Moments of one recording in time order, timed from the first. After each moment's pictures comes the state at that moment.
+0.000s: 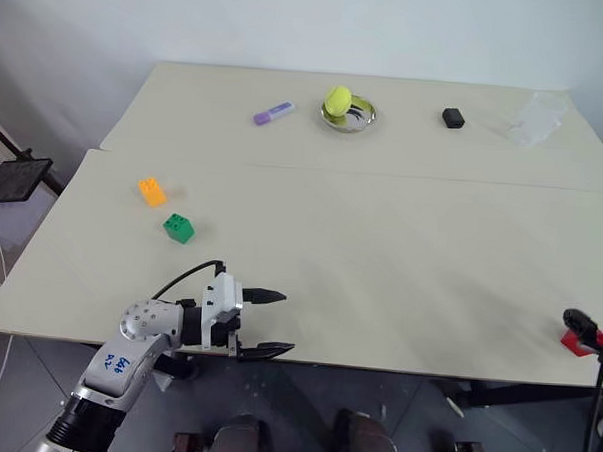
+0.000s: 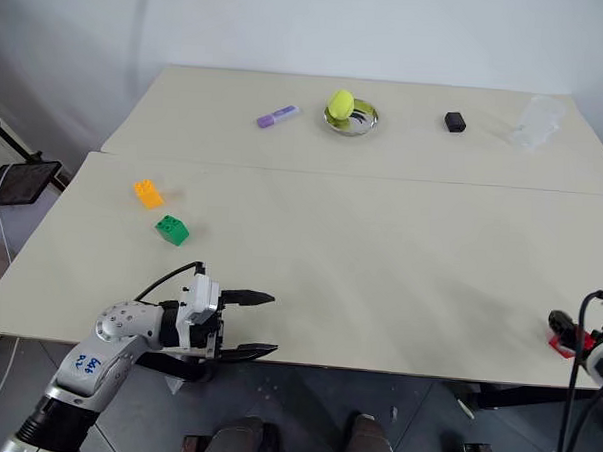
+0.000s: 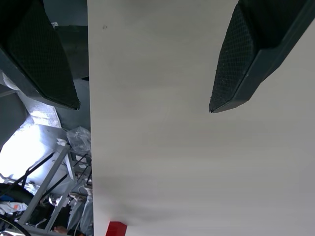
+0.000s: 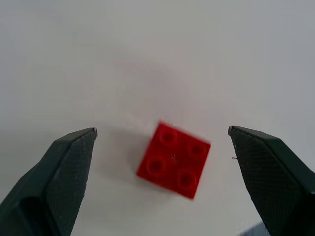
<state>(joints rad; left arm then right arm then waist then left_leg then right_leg) -0.12 0.57 -0.13 -0.19 -0.40 0.20 -1.02 0.06 -0.63 -0.82 -0.37 0.68 1.24 -0.06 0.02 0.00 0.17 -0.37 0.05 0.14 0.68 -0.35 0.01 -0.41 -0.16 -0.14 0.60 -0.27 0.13</state>
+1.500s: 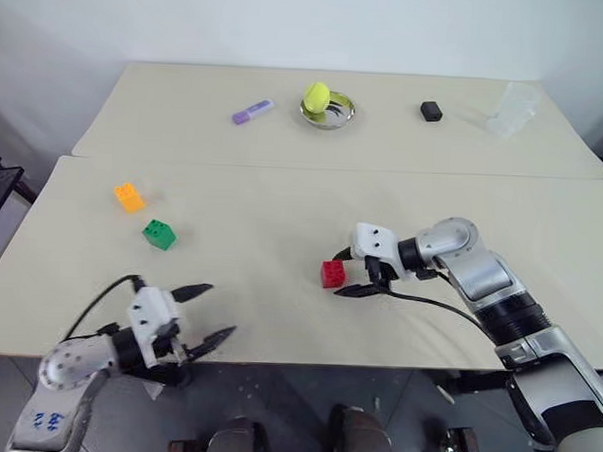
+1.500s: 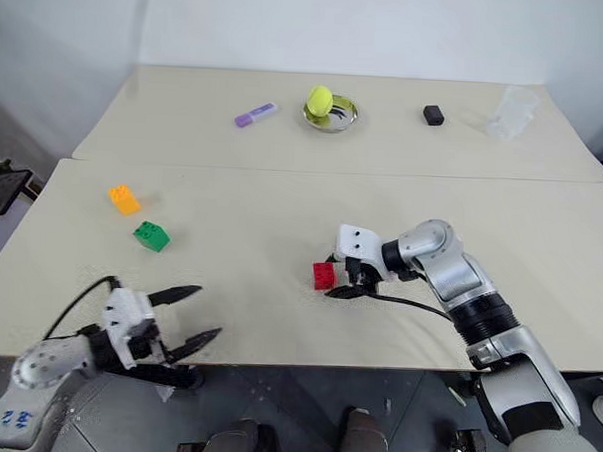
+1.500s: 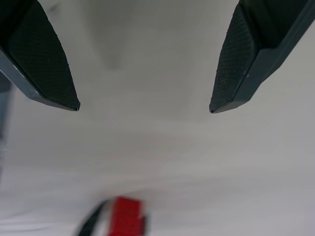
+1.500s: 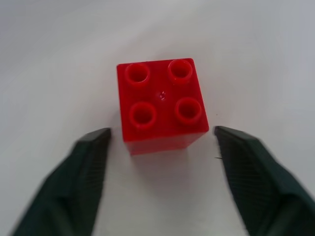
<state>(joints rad) 0.21 0.58 0.24 -0.26 -0.35 0.03 -0.79 -0.78 -0.62 0.40 0.31 0.10 0.17 1.28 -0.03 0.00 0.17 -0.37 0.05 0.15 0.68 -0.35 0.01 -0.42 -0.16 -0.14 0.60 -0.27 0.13</state>
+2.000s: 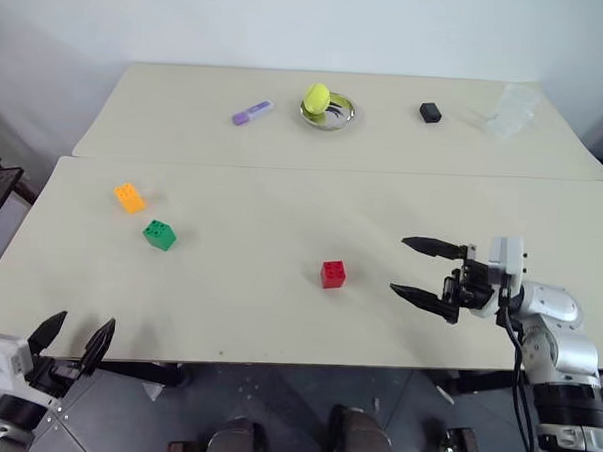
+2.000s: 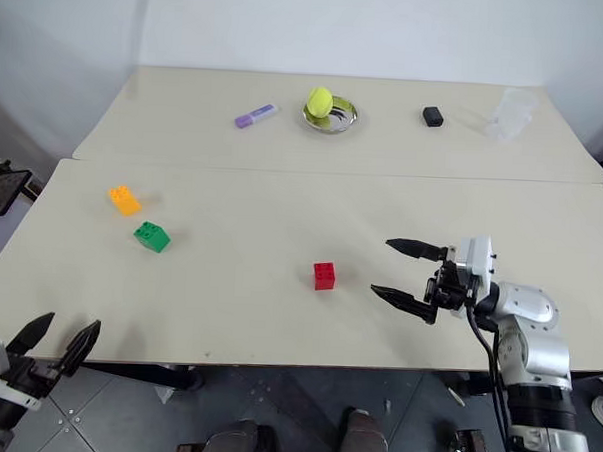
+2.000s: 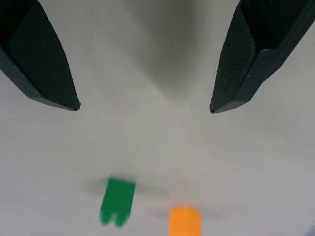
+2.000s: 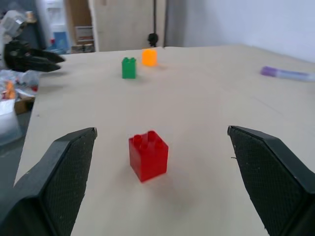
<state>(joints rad) 0.44 0.41 0.65 -0.09 -0.59 0.03 -0.68 -0.28 -0.58 -0.18 0.13 0.57 -0.04 1.34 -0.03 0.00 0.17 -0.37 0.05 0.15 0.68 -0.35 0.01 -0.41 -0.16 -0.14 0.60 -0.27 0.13</state>
